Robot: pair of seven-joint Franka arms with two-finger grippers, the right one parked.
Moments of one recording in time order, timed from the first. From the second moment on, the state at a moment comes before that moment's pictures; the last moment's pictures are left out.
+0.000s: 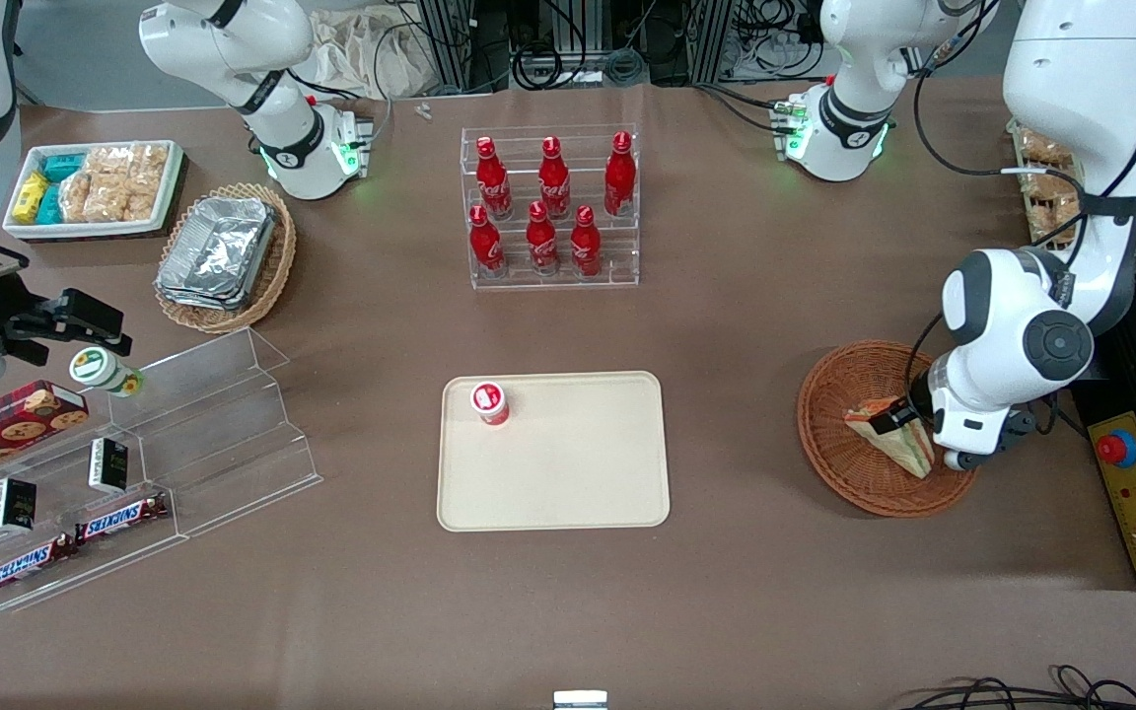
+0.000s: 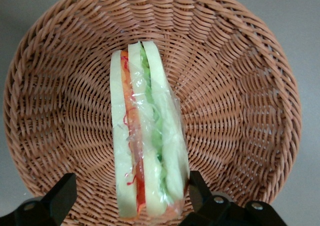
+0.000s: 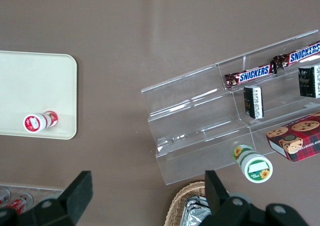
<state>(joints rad) 0.04 0.36 -0.09 -2.03 0.03 2.31 -0.61</state>
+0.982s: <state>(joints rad) 0.04 0.42 -0.09 -1.99 0.03 2.39 -0.78</state>
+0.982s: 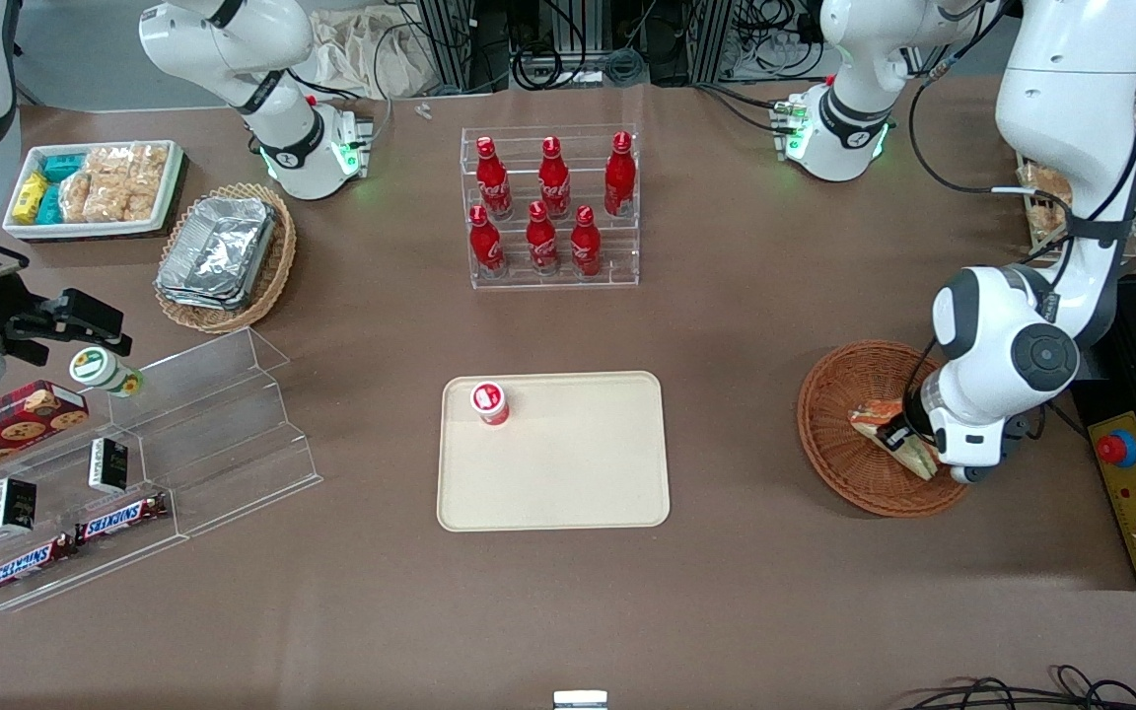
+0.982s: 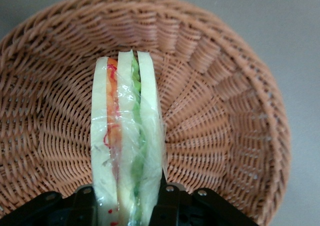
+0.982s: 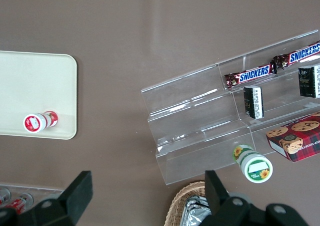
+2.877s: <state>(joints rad) -0.03 0.63 -0.58 -1.51 0.08 2.05 -0.76</state>
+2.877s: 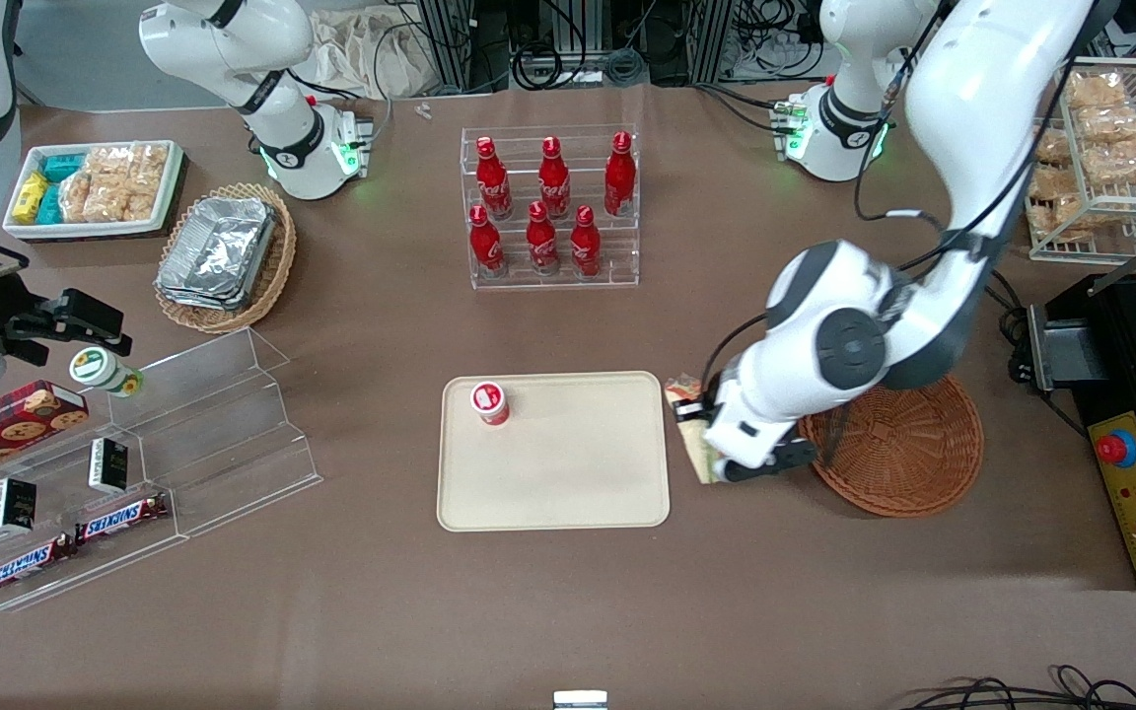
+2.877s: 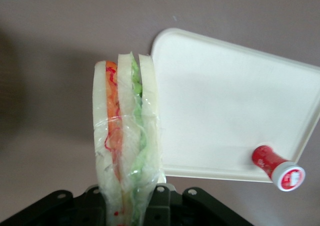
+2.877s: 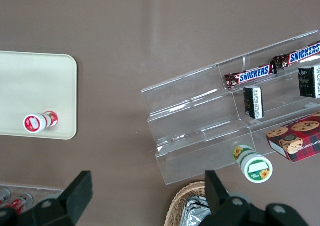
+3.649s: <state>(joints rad) -0.13 0.82 -0.58 -1.51 0.30 2.24 -0.81</state>
